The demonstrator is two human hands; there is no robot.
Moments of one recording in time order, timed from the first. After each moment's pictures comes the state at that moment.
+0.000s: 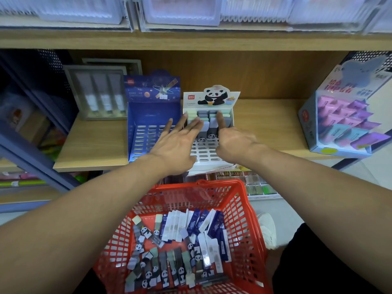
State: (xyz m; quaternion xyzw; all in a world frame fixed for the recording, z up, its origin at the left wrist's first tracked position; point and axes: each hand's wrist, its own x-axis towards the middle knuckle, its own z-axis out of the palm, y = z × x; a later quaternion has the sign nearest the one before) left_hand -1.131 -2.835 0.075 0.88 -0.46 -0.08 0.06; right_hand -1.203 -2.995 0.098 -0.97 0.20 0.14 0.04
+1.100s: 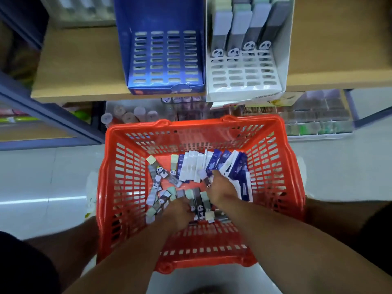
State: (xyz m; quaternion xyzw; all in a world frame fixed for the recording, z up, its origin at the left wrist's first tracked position) left_hand -1.294 -2.701 -0.214 0.83 -0.08 -0.52 0.18; right_hand -1.321 -2.866 -0.219 -0.84 0.33 0.31 0.29
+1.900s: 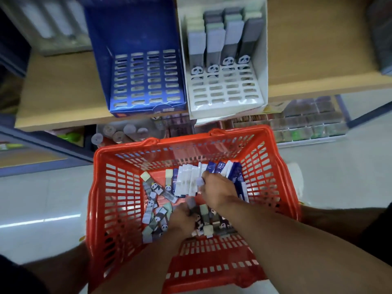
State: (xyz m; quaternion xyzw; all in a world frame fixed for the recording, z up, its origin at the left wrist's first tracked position) left_hand -1.296 -2.741 -0.224 0.87 0.01 -0.45 0.22; right_hand -1.296 -2.892 -0.173 -0.91 0.23 0.22 0.25
